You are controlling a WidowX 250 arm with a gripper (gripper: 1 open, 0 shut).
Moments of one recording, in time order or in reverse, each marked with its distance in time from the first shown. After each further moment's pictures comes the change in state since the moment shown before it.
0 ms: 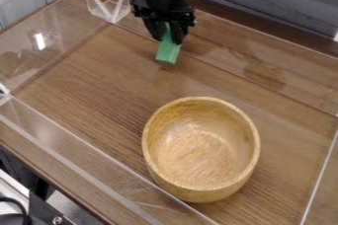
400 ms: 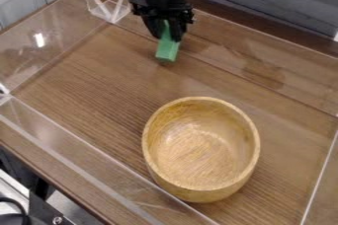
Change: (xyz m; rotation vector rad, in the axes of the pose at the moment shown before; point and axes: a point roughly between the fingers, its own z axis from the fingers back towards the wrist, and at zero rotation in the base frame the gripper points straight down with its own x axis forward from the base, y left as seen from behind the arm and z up) arm 0.004 0.008 -0.001 -0.002 -0.007 0.024
